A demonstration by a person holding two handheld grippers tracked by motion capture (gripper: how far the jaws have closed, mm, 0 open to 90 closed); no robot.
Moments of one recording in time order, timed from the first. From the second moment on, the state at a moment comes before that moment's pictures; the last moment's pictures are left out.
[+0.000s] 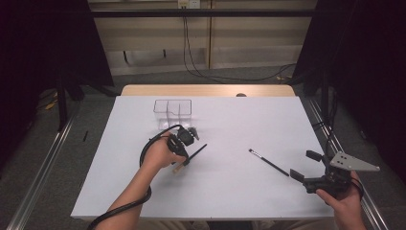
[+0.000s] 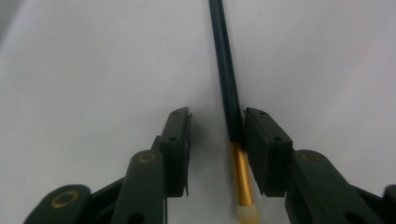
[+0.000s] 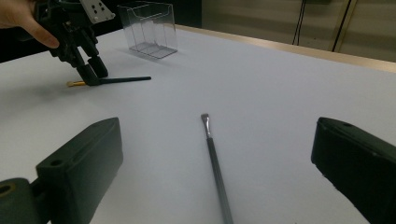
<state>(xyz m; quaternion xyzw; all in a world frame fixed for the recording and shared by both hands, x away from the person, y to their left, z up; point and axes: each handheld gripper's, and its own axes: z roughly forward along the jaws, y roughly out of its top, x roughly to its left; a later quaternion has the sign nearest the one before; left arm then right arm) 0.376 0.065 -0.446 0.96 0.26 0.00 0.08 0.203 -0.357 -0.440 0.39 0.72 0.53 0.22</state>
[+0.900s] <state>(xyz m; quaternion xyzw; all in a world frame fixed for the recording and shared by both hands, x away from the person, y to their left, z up) 0.379 0.066 -0.444 0.96 0.27 -0.04 0.09 0.205 -0.356 -0.437 0.39 0.72 0.53 0.22</state>
